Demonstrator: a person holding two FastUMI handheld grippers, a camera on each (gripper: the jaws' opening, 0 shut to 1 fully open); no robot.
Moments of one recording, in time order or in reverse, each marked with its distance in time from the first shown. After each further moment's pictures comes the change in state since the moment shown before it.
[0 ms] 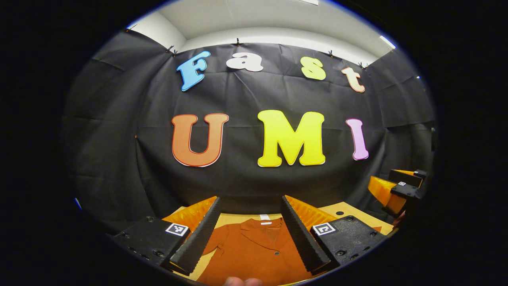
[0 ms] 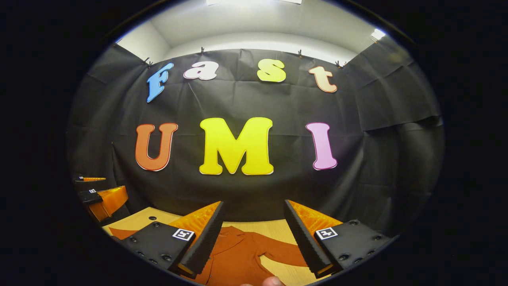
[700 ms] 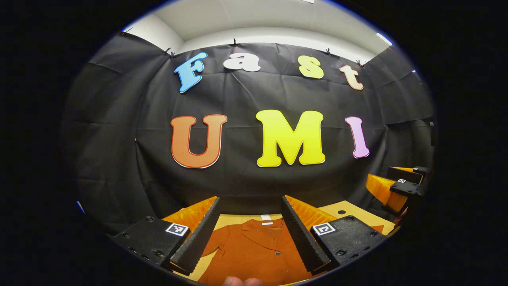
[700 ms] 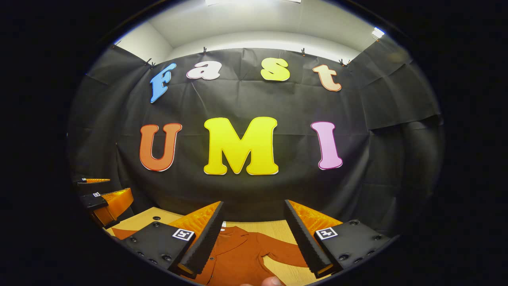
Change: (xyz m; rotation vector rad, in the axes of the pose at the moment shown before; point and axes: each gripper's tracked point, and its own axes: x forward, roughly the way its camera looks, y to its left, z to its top) left arm 0.000 -0.007 0.002 0.017 -0.001 0.001; right arm 0.001 0.007 0.002 -0.001 0.006 0.040
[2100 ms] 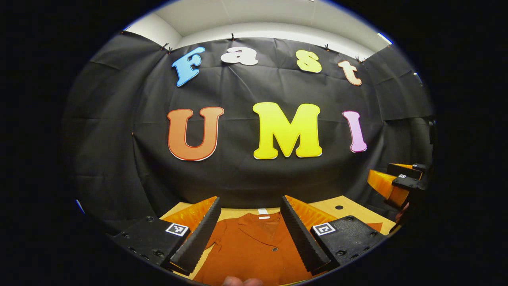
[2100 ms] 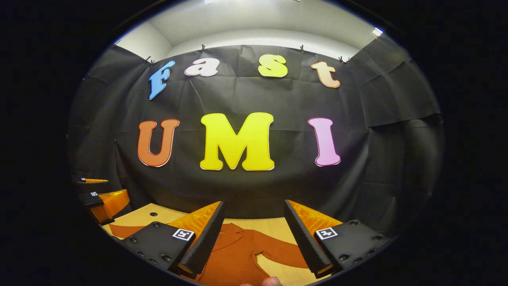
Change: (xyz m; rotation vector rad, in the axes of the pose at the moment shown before) left arm -0.002 -0.013 -0.025 0.005 0.064 -0.026; right arm 0.004 -0.040 -0.015 -0.016 0.031 -0.020
